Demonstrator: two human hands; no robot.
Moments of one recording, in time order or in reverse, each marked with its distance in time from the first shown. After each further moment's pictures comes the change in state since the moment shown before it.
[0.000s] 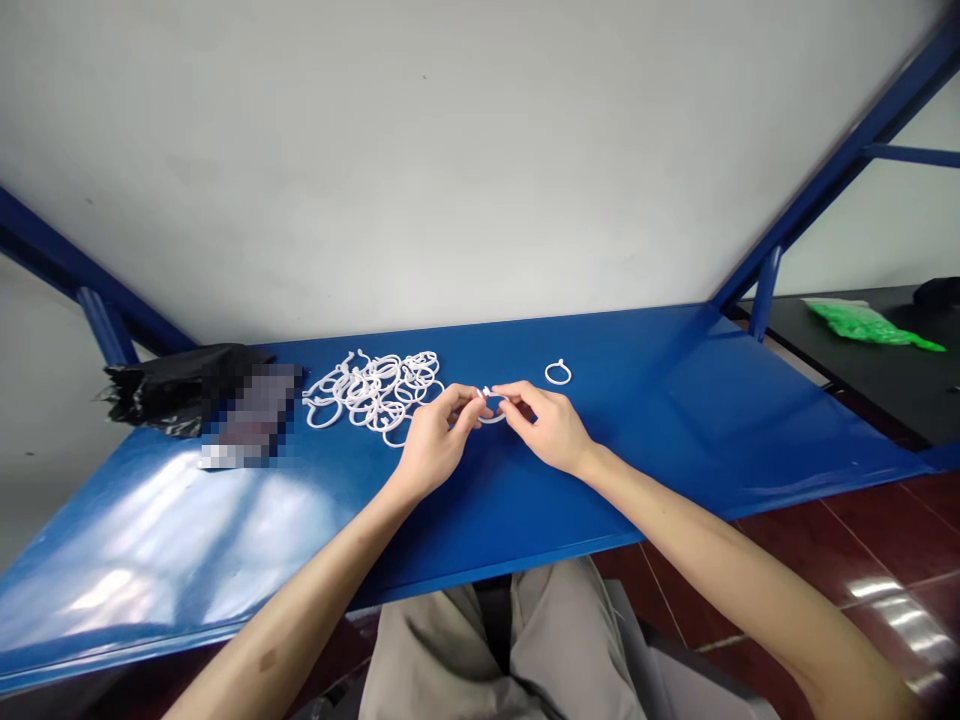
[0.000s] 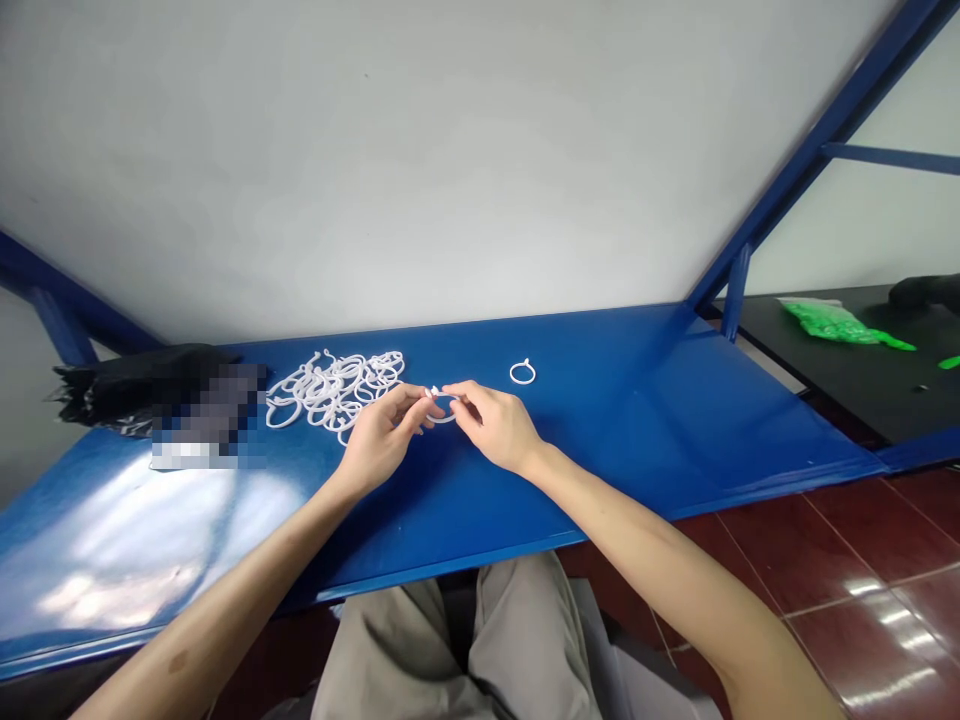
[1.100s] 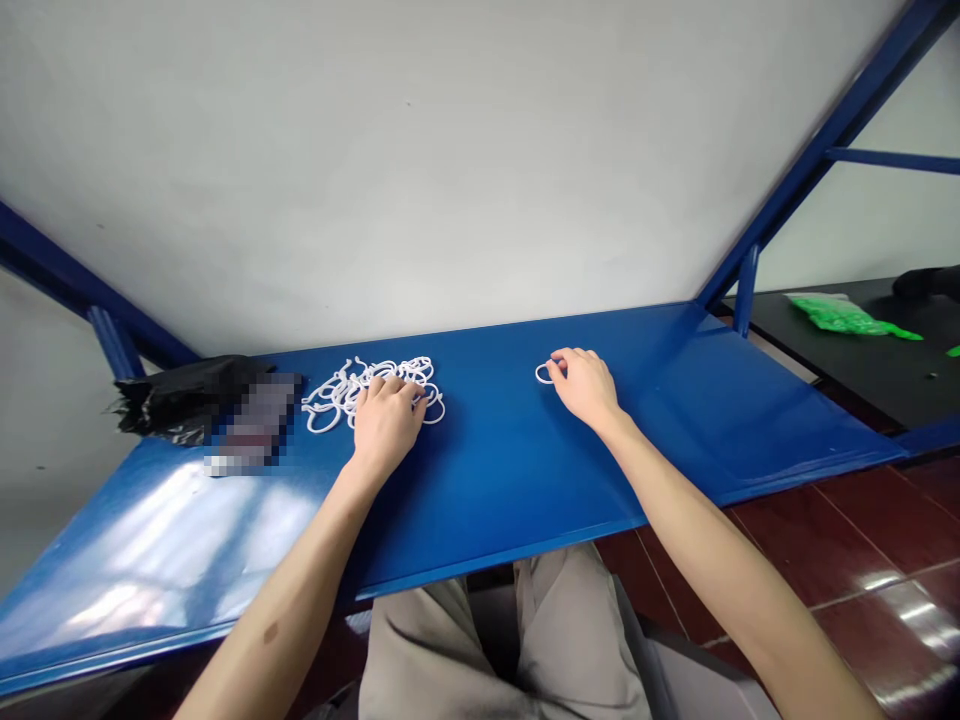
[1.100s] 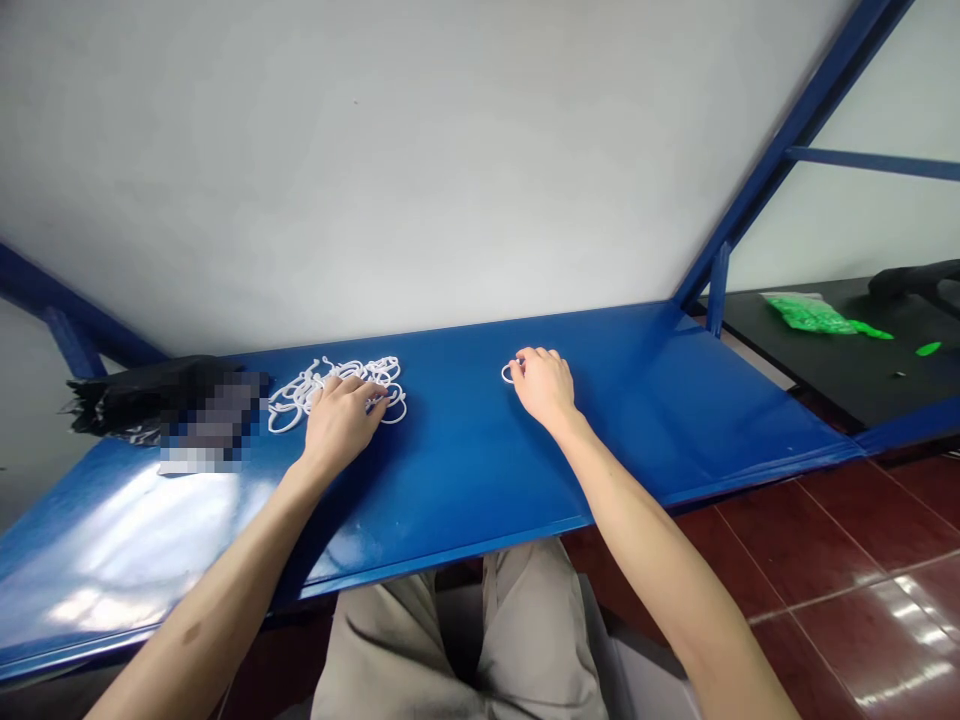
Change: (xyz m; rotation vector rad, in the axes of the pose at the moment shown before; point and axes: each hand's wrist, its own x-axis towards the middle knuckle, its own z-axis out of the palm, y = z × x) left_hand 0.020 -0.044 -0.047 1.077 0.177 0.148; right_hand 0.019 0.061 -0.049 -0.612 -0.016 0.416
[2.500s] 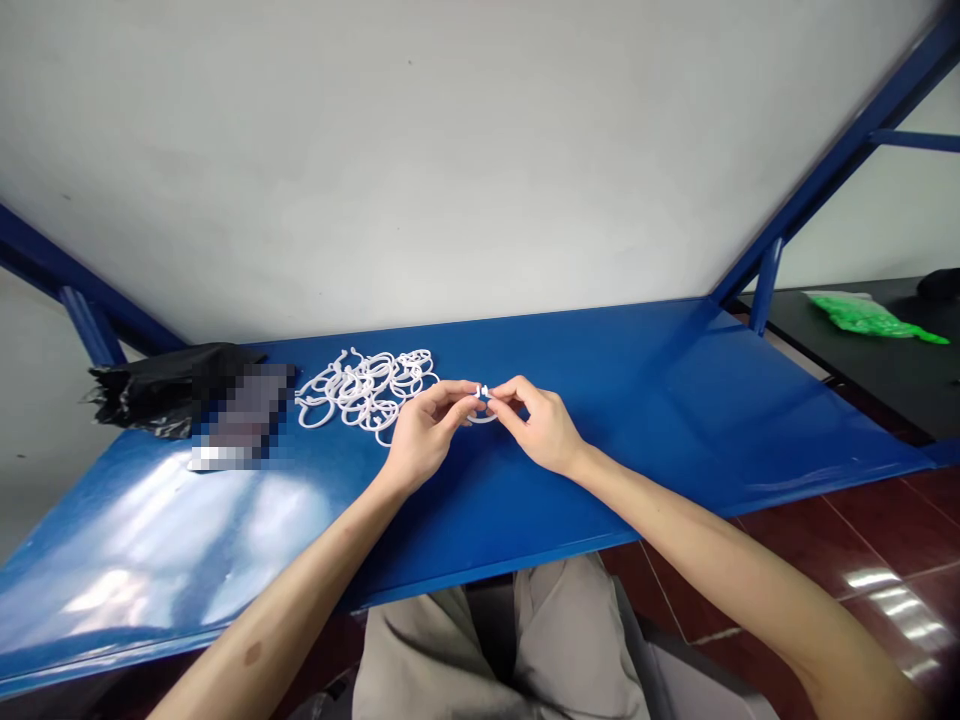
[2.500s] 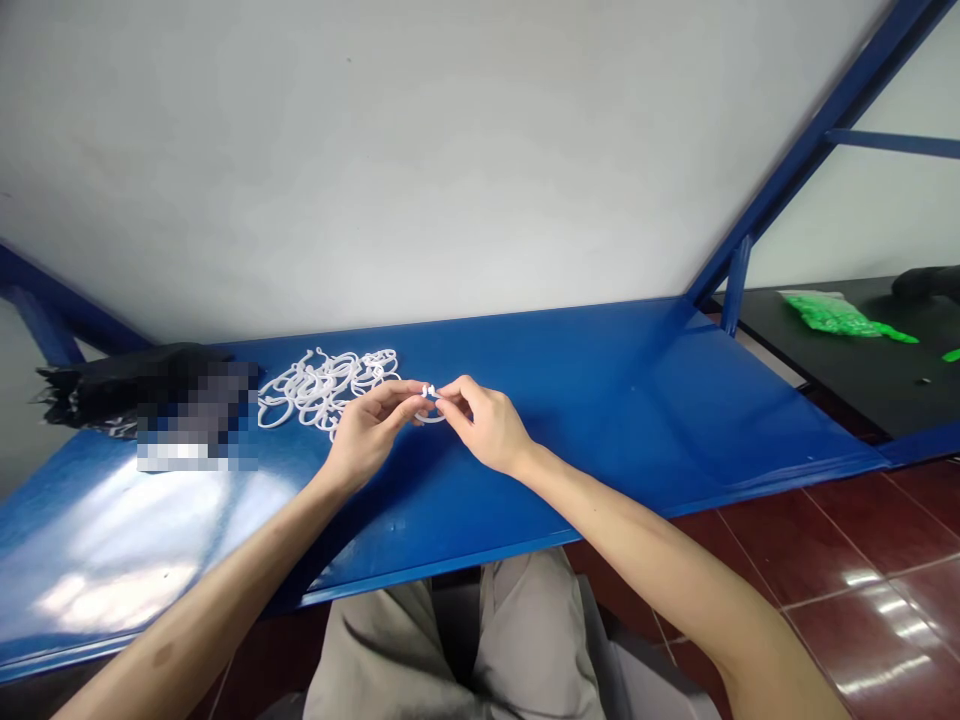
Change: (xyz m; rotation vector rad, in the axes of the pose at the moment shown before) left_hand -0.011 0.057 -0.011 -1.361 -0.154 -0.221; right_hand -0.048 -0.072 0.012 0.774 -0.055 -0.346
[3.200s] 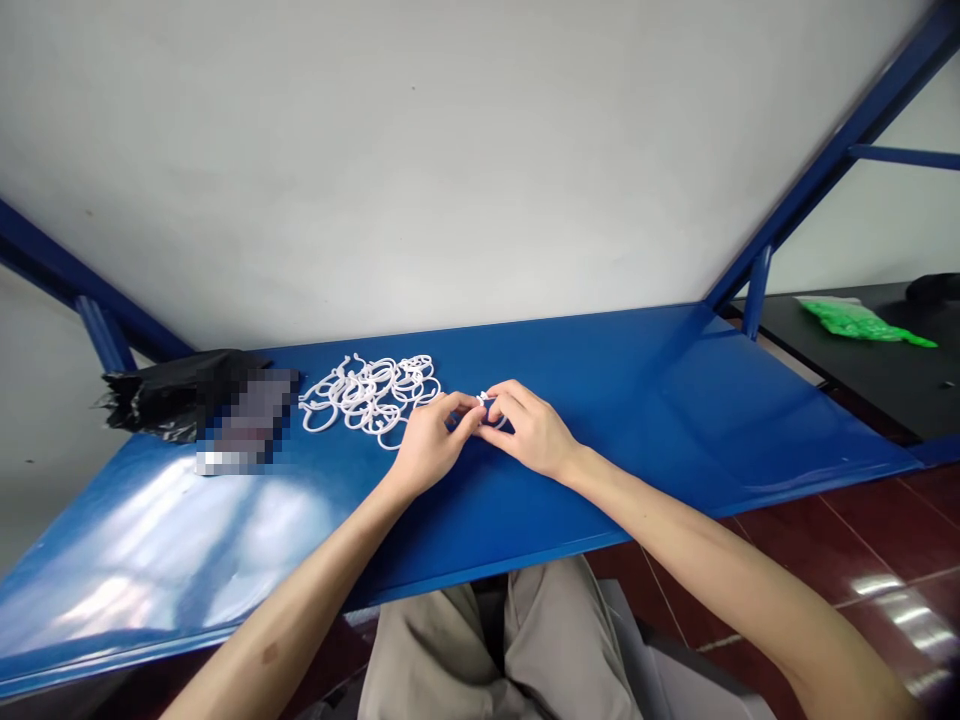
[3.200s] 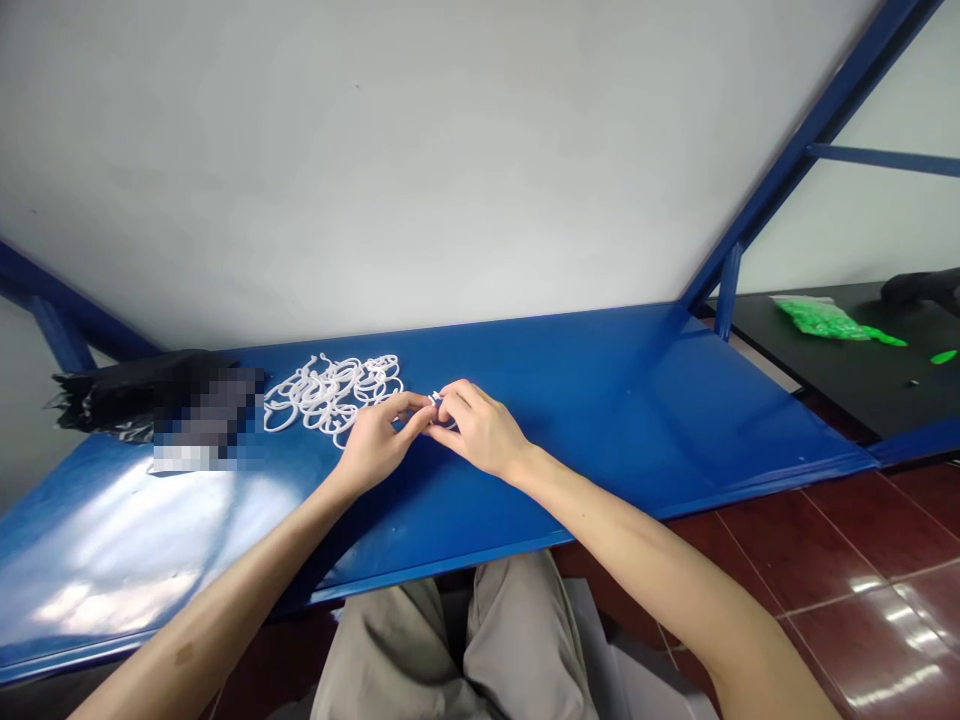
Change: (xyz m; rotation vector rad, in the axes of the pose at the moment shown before) left_hand -0.001 0.002 -0.001 0.554 -0.020 0.175; right_hand 0.000 0.007 0.003 -0.284 -0.052 -0.238
